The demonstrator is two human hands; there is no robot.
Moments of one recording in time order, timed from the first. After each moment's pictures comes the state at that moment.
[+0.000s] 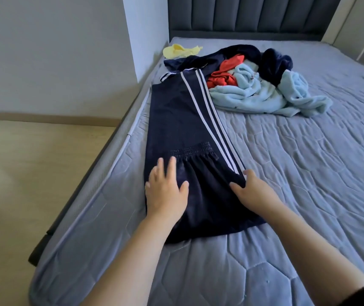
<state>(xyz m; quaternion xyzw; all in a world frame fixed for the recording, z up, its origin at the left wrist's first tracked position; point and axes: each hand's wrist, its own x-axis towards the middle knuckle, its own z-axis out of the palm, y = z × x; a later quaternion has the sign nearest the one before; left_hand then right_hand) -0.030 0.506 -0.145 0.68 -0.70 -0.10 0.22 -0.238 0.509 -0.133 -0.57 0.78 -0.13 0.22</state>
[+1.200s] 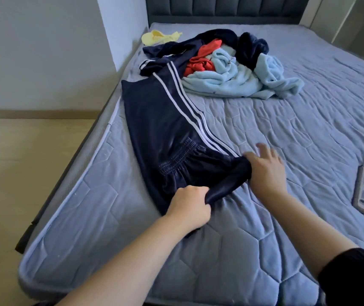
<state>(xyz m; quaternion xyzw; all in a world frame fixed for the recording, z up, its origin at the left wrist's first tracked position) -0.095 0.566 -0.142 0.52 -0.82 -0.22 0.10 -0.304 0.544 -0.142 -0.64 0.74 -0.16 -0.10</state>
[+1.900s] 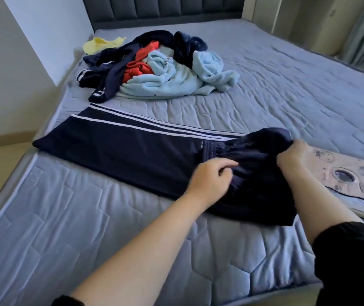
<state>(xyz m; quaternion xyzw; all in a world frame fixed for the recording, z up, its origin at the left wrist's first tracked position) -0.281 0.563 -0.124 0.36 -0.79 -0.38 0.31 -0.493 0.584 -0.115 -0.25 0.94 -0.23 0.09</state>
